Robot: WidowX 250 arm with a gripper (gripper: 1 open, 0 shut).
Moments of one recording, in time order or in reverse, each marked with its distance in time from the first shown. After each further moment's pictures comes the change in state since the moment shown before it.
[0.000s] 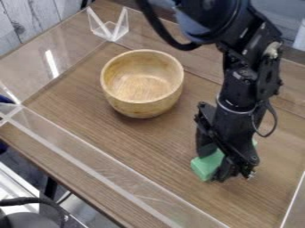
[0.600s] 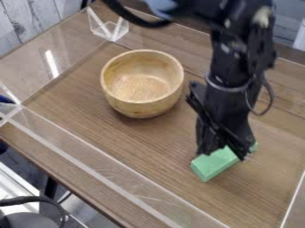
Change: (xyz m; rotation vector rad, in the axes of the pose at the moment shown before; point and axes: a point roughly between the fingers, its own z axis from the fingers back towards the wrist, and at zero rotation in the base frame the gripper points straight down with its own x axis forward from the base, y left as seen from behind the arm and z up) arm -0.013 0.006 0.042 0.038 -0.099 0.027
